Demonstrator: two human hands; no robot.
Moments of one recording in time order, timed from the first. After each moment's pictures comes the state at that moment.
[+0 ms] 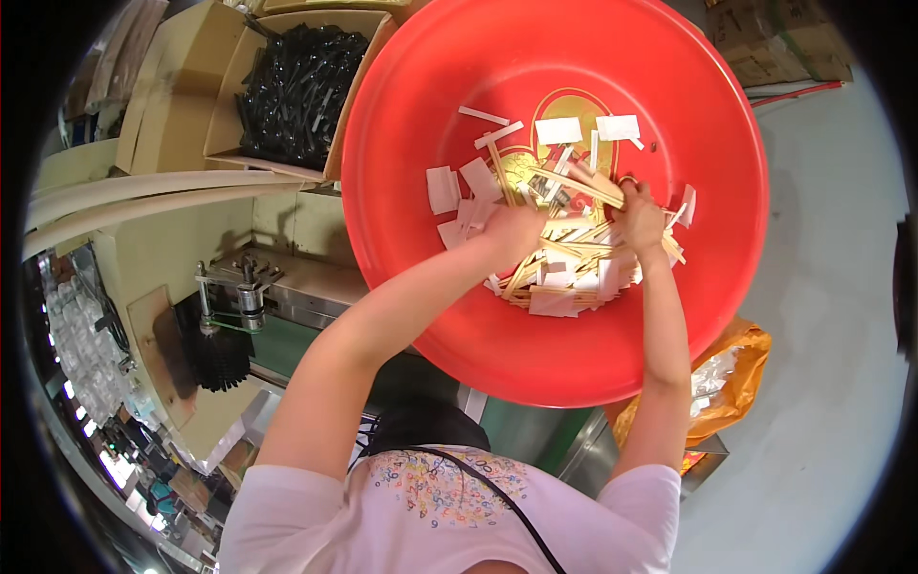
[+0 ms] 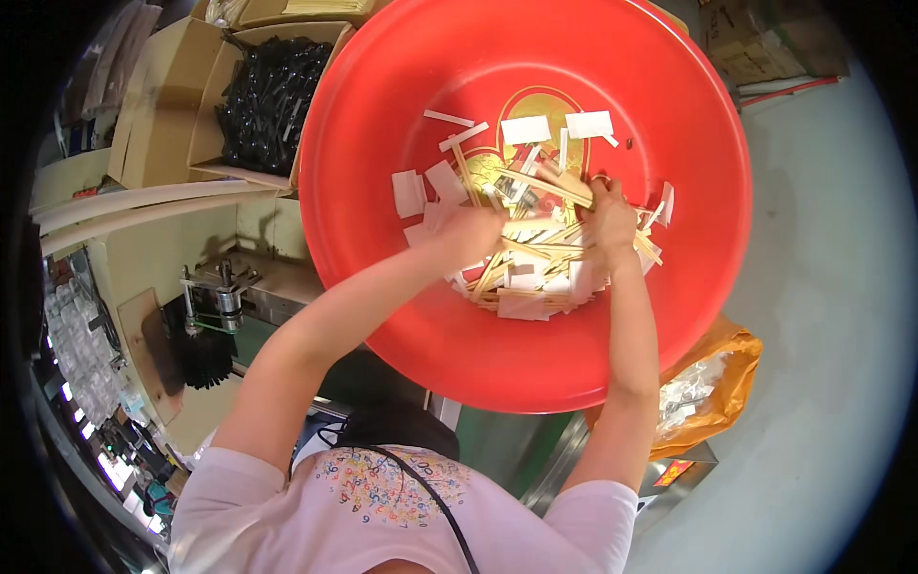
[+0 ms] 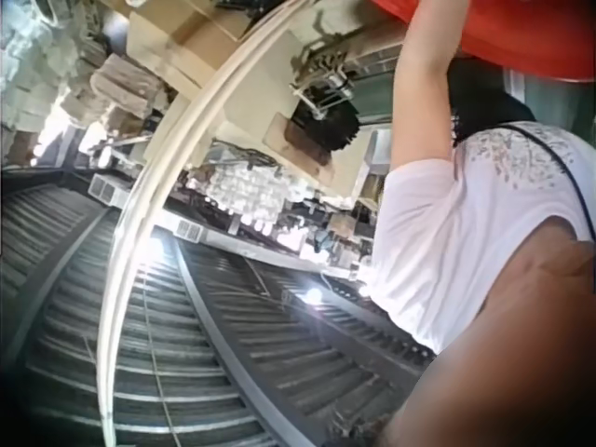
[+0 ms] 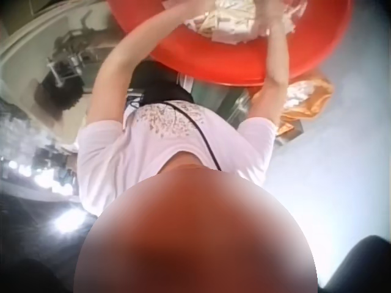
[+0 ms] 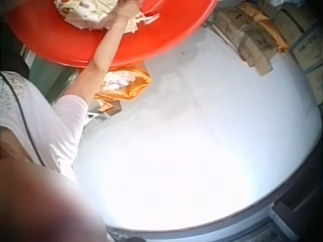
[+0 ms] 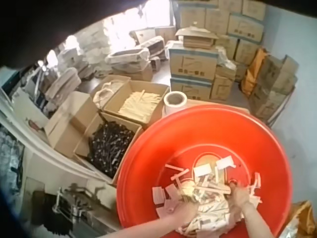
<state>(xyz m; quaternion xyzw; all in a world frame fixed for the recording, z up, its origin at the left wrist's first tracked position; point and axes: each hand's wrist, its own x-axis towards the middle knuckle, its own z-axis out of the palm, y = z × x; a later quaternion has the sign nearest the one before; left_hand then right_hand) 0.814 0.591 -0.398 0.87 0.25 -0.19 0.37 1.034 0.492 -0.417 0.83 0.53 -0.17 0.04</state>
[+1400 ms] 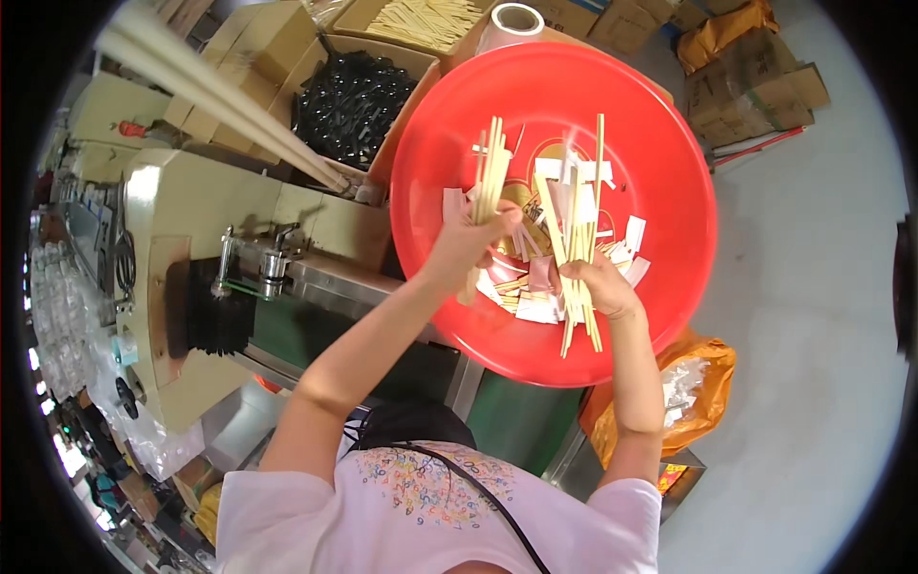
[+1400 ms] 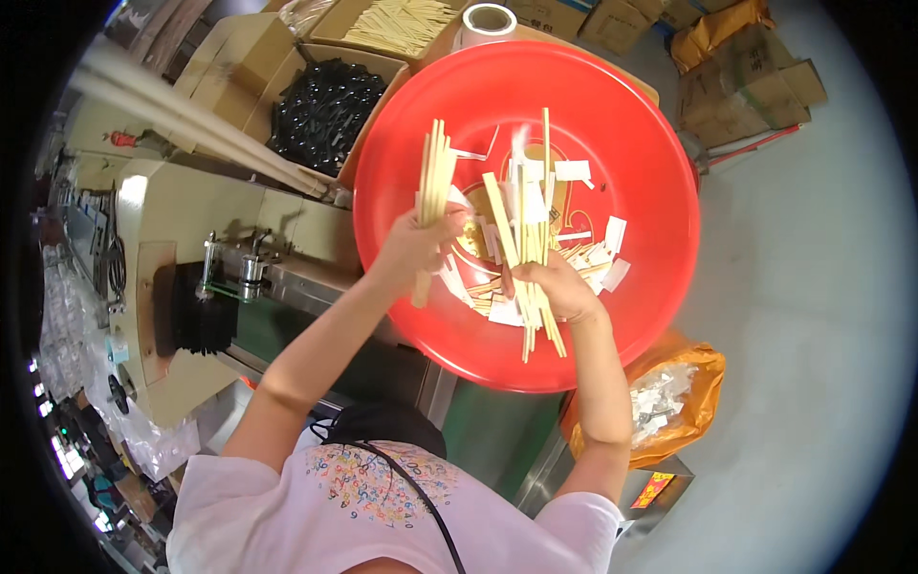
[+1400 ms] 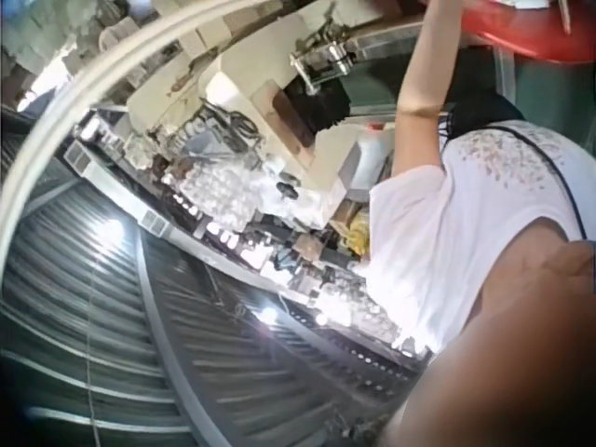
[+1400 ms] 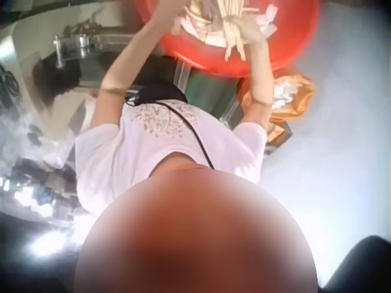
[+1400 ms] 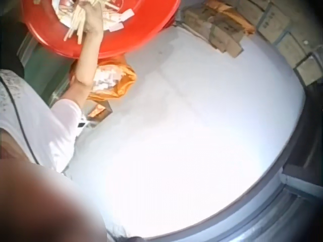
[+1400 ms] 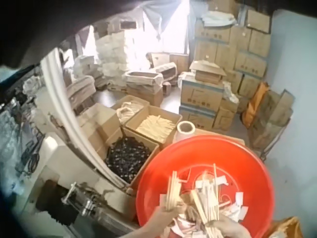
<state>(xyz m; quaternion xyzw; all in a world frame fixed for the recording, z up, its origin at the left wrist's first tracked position) 0.721 0.579 -0.235 0.37 0.42 0.23 0.79 0.916 0.479 -0.239 0.47 0.25 -0.73 -0.43</state>
